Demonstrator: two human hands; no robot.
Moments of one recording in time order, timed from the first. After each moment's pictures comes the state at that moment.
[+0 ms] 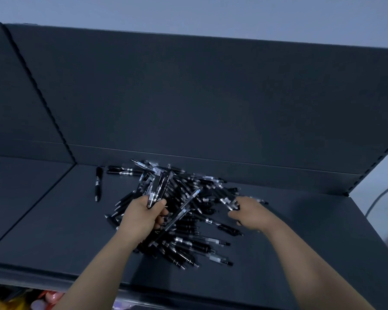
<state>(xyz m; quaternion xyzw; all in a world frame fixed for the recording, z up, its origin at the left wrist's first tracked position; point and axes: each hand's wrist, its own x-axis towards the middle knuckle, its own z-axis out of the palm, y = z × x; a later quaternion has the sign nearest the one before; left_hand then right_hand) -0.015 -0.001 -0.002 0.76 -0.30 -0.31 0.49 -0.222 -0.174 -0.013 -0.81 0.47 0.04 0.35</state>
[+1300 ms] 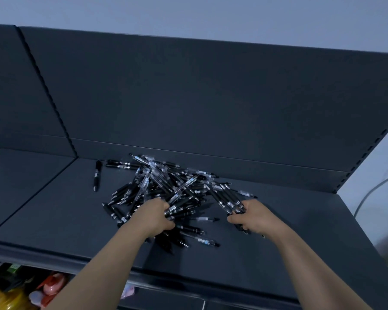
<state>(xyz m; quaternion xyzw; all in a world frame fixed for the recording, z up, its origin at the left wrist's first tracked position) -0.045 -0.013 -0.012 0.84 -0.48 -0.23 0.11 -0.273 -0.152 -0.009 -0.74 0.46 -0.06 0.49</state>
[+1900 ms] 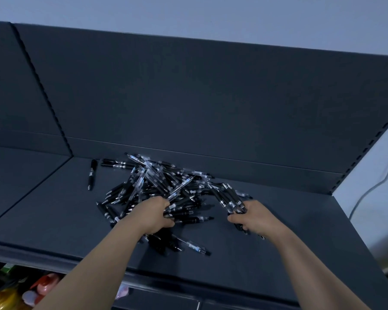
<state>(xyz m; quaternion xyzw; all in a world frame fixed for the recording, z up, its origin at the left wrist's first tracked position) -0.048 -0.023 -0.011 0.82 -0.52 -0.22 0.07 -0.285 -0.159 -0.010 -0.75 0.47 -0.08 0.47</state>
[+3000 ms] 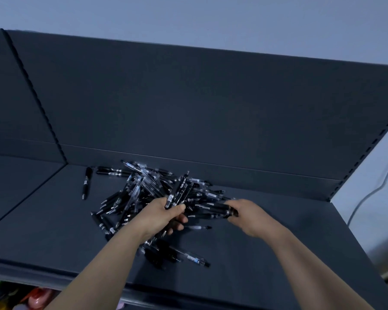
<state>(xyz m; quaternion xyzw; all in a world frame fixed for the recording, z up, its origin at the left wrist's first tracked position) -0.063 -0.034 0.001 0.67 -0.32 -0.49 0.45 -0.269 -0.180 -0.007 -0.90 0.37 0.01 0.23</state>
